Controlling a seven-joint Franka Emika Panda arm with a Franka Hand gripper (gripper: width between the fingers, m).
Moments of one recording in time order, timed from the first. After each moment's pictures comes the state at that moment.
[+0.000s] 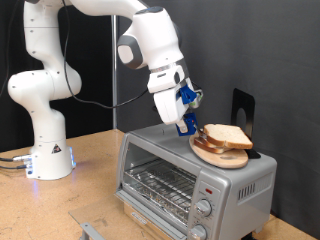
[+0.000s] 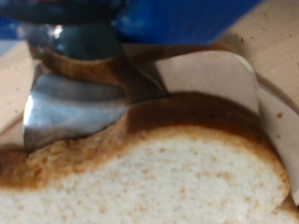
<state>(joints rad) 0.11 -0.06 0.13 -2.25 0.36 2.52 0.14</state>
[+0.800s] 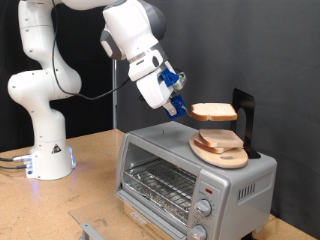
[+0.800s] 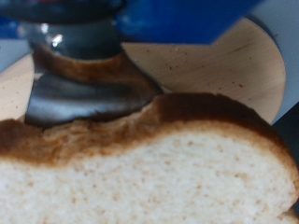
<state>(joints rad) 0.11 -0.24 0.11 -2.39 0.60 2.54 -0.09</state>
